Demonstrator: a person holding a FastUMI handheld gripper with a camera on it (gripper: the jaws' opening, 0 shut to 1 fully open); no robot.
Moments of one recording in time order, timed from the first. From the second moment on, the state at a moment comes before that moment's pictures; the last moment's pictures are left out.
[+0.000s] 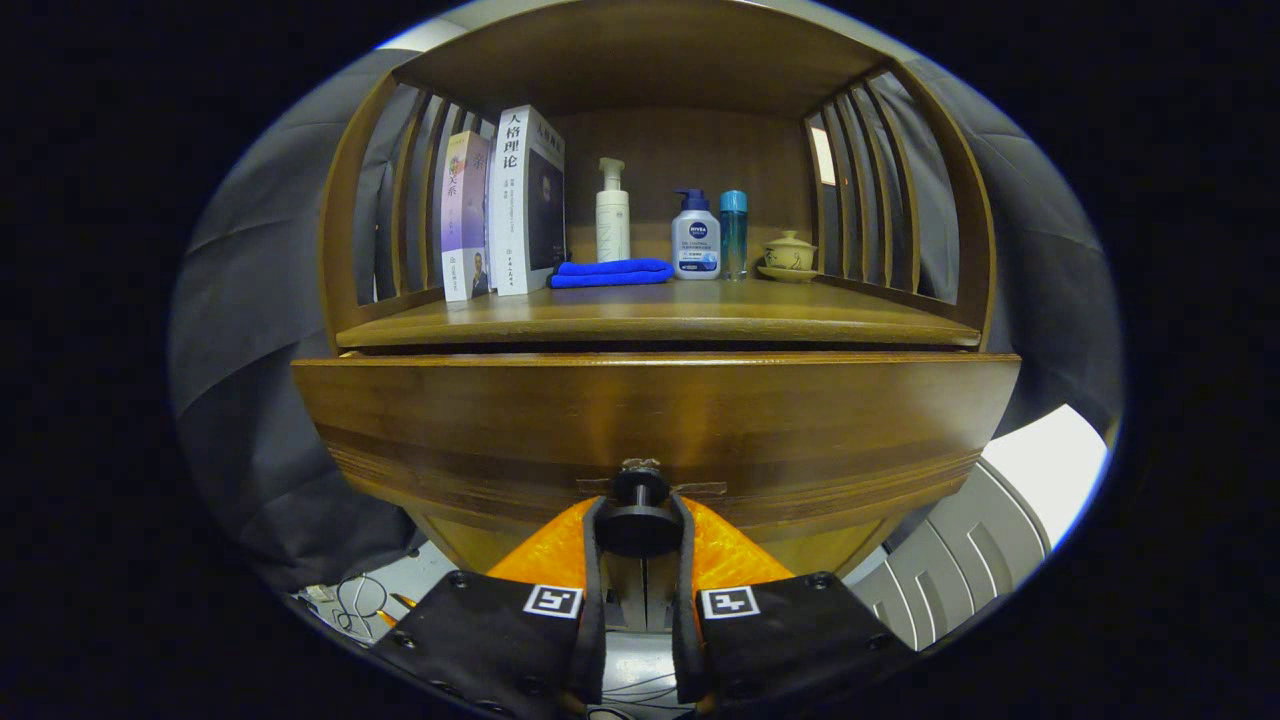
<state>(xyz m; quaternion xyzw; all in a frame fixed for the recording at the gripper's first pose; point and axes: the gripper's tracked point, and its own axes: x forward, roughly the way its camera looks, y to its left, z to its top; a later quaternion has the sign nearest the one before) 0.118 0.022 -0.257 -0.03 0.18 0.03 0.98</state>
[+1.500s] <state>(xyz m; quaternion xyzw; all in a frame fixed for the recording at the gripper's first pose) 0.004 0.014 -0.268 -0.05 0.15 0.05 0.99</state>
